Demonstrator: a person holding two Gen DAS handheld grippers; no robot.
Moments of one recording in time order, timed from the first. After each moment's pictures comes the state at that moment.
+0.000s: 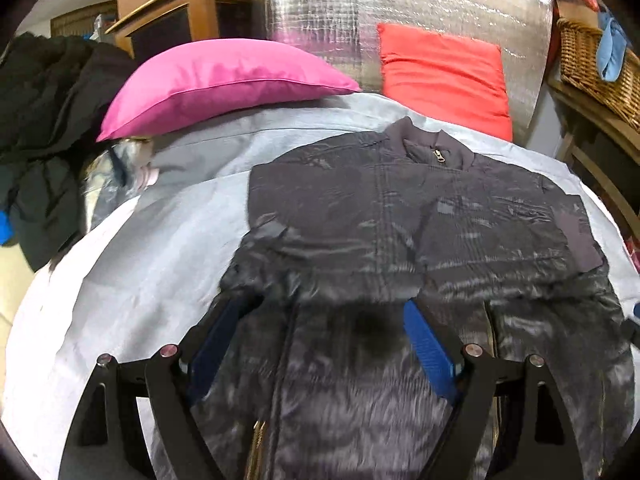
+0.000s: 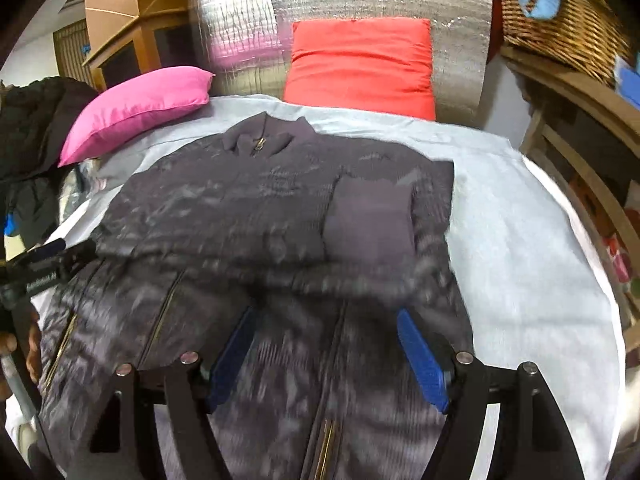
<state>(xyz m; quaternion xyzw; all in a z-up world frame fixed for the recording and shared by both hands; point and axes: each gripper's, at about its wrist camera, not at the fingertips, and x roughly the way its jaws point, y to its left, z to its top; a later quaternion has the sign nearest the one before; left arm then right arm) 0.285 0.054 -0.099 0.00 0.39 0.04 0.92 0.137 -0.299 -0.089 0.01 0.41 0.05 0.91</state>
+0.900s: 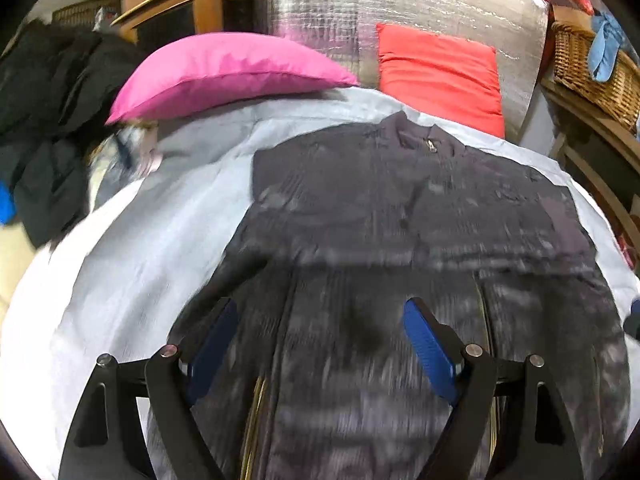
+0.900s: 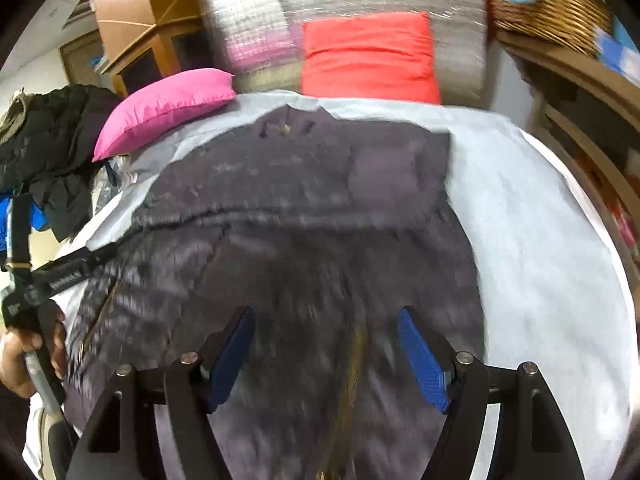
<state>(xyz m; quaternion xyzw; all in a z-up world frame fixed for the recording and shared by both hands) 0.276 0.053 -0.106 0.00 0.39 0.03 0.92 0.097 -0.294 -0.081 0.04 0.41 0.09 0.91</state>
